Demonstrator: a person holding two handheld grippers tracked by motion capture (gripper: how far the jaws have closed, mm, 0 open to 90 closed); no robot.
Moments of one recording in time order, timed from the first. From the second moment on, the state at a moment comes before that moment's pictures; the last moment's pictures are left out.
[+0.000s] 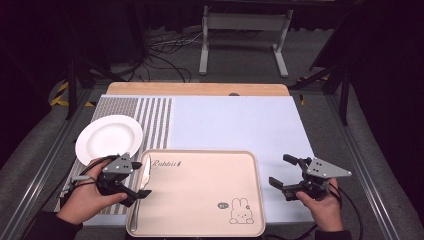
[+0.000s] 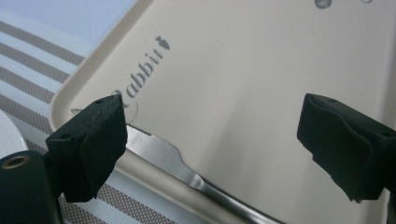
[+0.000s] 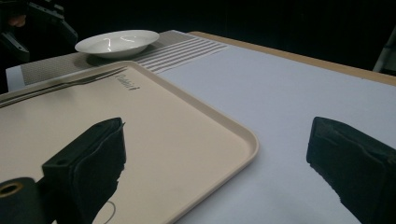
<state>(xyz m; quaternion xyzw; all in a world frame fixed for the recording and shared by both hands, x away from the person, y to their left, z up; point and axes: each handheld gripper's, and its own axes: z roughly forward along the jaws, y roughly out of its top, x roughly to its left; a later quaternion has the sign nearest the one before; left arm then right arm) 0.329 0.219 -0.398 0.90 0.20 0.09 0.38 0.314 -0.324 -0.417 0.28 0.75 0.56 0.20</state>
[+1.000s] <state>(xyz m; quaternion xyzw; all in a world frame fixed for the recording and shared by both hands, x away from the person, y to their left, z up) 0.308 0.289 -0.430 0.80 0.21 0.17 0.54 0.316 -0.325 -0.423 0.28 0.75 0.56 0.20</state>
